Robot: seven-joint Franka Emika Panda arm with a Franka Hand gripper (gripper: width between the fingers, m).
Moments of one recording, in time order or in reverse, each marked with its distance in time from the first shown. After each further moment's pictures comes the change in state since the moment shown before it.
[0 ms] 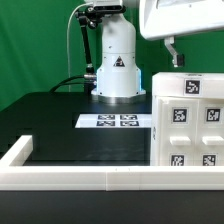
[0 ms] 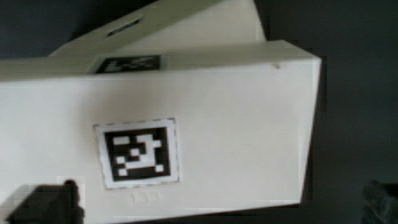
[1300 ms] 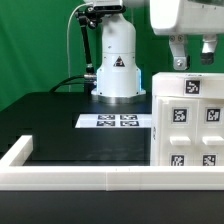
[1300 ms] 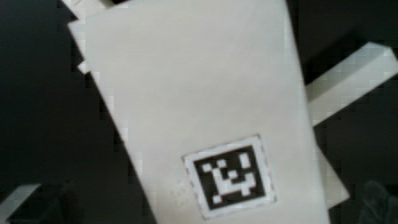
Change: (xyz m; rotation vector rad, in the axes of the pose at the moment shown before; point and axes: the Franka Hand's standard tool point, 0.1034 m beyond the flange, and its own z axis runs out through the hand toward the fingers) arm -0.005 0.031 0.007 -0.027 -0.189 -1.363
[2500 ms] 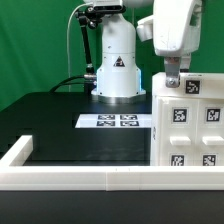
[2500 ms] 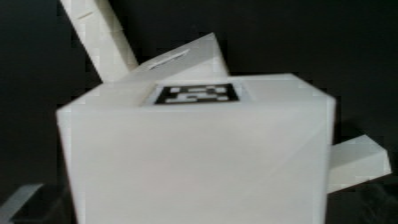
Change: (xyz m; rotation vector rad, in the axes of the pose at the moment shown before) arm -0.020 -0.003 0.023 -0.019 -0.031 -0.159
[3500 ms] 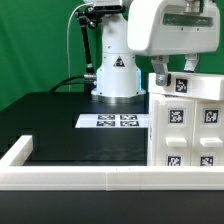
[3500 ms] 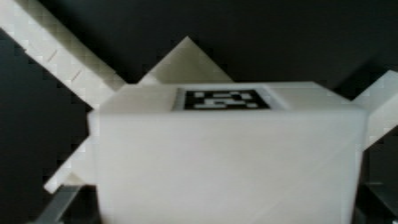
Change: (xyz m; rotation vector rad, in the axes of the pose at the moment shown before) arm -0.003 0.000 0.000 0.002 0.002 0.436
